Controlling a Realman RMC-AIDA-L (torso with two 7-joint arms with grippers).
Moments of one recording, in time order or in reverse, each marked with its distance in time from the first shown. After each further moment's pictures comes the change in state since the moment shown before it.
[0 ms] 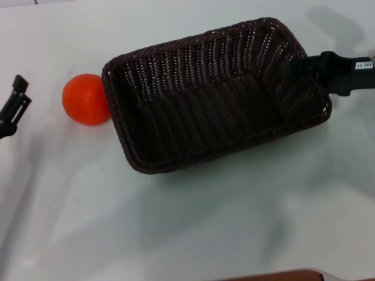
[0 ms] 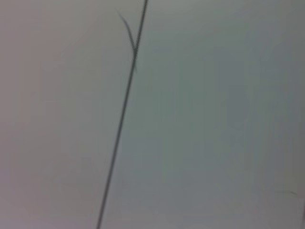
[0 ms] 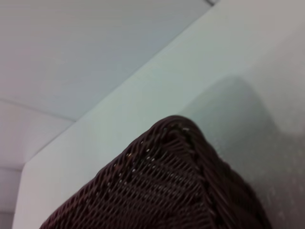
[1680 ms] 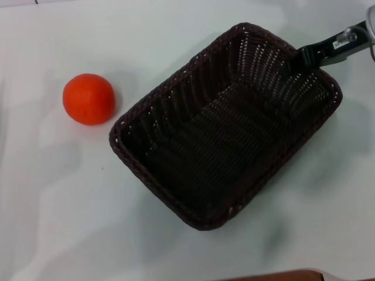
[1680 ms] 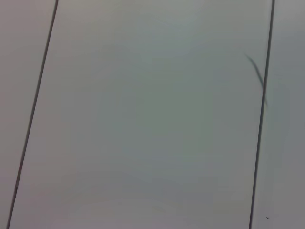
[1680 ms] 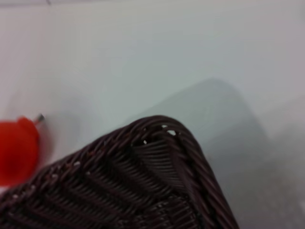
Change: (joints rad) left arm 0.018 -0.009 -0.370 0.074 -0.006 -0.034 0.140; right arm 0.250 -0.024 -0.093 -0.056 -0.365 0.051 -0.131
